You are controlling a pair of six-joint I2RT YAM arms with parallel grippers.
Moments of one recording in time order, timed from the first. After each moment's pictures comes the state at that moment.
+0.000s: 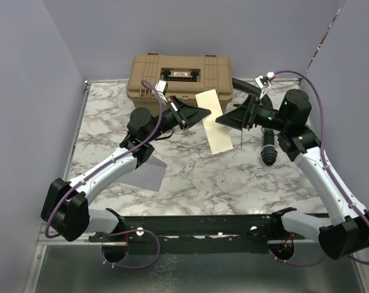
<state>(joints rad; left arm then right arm) -0.61 1.31 0.94 0.65 0.42 -1.37 0.30 1.11 1.12 -0.07 -0.85 0.77</state>
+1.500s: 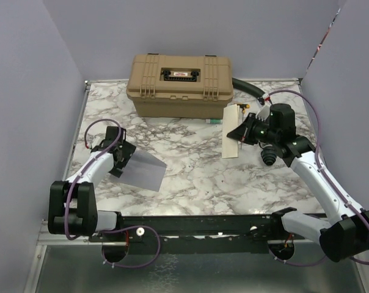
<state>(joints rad) -0.13 1.31 0.71 -0.46 -0.19 -1.12 0.30 1.11 0.97 -0.37 -0.45 0.60</state>
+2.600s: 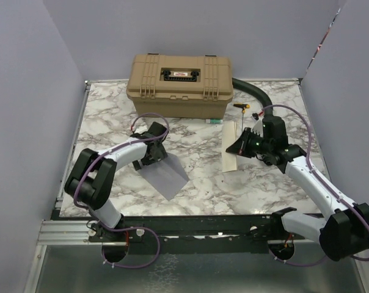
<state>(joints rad) -0.44 1.61 0.89 -0.57 -0.33 -0.91 0.30 1.12 0.81 -0.36 -0.44 0.60</state>
